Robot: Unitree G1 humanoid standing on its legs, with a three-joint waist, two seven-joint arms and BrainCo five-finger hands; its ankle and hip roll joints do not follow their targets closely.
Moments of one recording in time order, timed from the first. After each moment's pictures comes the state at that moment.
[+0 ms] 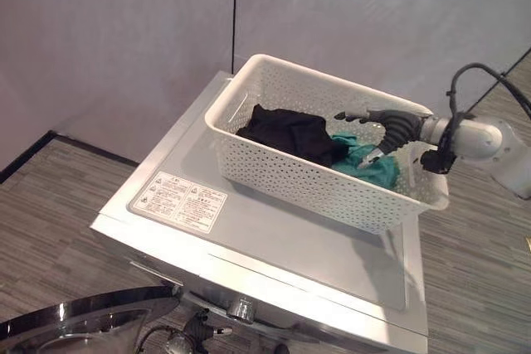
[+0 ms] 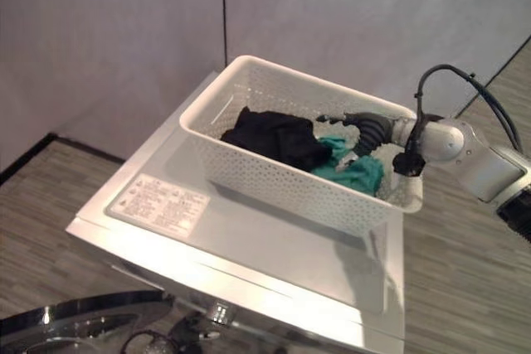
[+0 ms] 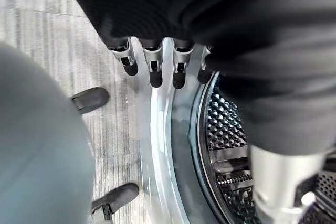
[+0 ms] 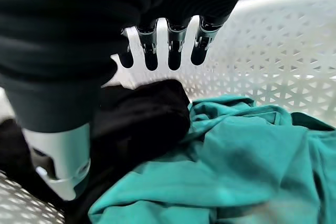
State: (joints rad) left arm -0.06 0.19 -0.30 1.20 0.00 -0.09 0.02; right arm -1.08 -1.28 1.02 0.13 0.33 -0.06 0.37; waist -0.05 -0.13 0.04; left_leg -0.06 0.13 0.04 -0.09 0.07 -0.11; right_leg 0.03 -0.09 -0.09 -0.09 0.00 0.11
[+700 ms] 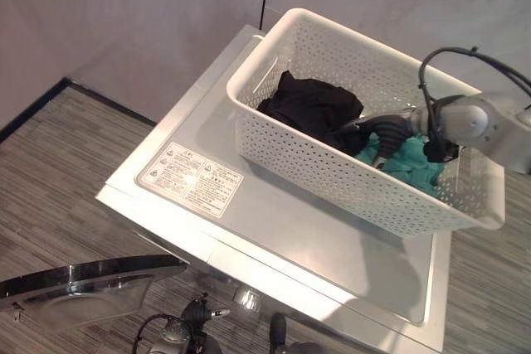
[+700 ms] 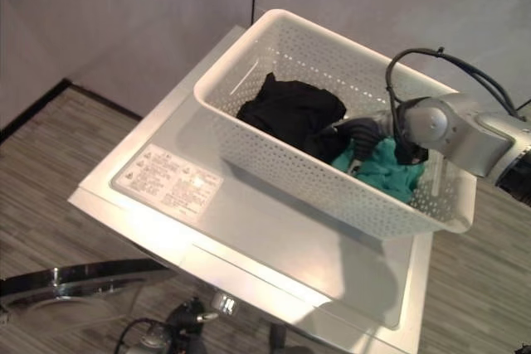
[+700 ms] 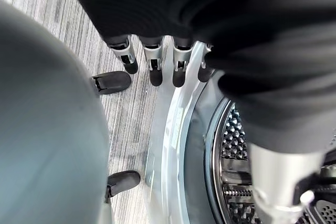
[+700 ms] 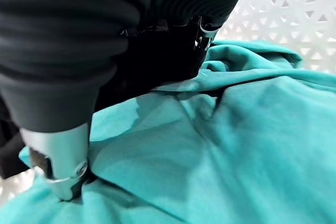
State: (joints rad) left arm -0.10 0.23 -0.30 1.17 -0.12 -0.11 -0.02; right arm -1.42 -1.33 1.37 0.11 0.20 -0.06 0.53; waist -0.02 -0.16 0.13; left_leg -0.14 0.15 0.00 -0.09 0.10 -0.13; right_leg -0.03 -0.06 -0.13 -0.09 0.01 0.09
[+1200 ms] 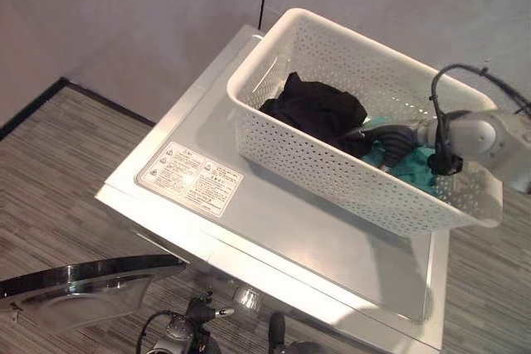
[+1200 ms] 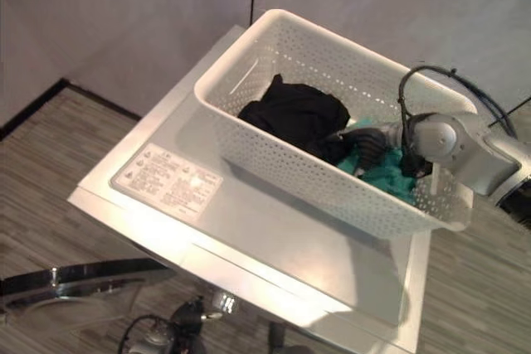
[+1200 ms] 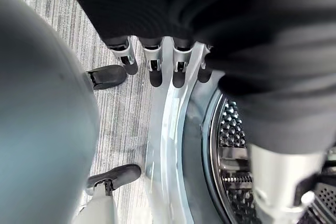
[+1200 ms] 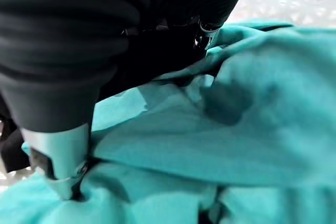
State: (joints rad) left arm -0.11 0.18 -0.34 1.17 -0.12 -0.10 -0.02; right arm -1.06 -1.28 0.99 0.09 0.15 -0.05 0.55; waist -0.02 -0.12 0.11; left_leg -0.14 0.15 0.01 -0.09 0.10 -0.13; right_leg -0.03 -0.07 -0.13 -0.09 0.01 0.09
